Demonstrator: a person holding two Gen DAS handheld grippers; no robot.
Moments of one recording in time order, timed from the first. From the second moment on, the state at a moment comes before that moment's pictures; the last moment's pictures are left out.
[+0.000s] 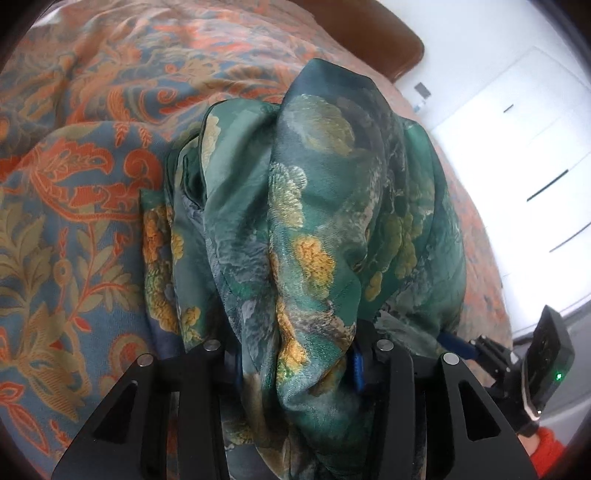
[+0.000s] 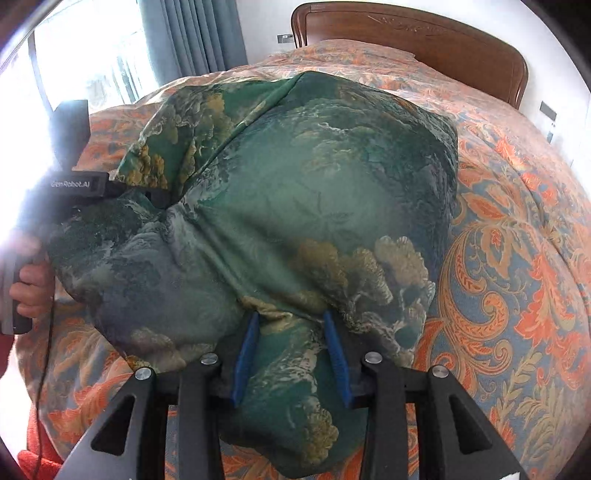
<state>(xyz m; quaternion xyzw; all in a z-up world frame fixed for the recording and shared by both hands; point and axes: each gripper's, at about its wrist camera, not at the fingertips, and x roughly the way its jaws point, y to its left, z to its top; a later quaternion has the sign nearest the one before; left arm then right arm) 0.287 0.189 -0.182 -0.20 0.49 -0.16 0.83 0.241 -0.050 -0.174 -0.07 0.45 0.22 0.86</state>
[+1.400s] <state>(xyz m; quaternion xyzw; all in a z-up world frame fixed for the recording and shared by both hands) 0.244 0.138 -0.161 -0.14 0.49 -0.10 0.85 0.230 -0.046 -0.131 -0.08 0.42 0.24 0.87</state>
